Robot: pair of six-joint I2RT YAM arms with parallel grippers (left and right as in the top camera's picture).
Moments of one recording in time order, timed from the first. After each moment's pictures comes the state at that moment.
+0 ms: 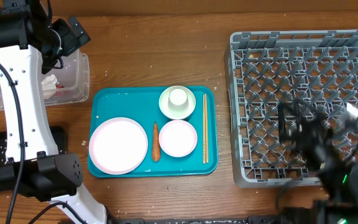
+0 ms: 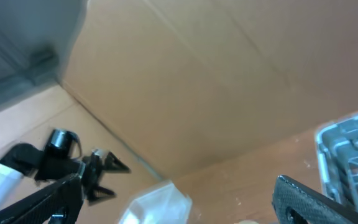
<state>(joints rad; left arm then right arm) 0.18 1.91 2.20 -1.36 0.10 -0.47 -0.08 0.53 0.66 -0.05 -0.55 0.81</state>
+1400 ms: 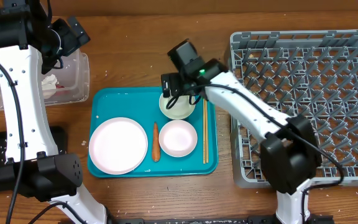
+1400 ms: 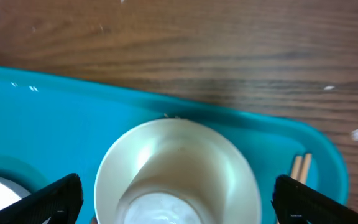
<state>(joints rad) 0.18 1.91 2.20 -1.36 0.10 -0.47 0.64 2.06 1.70 -0.76 0.03 0.47</state>
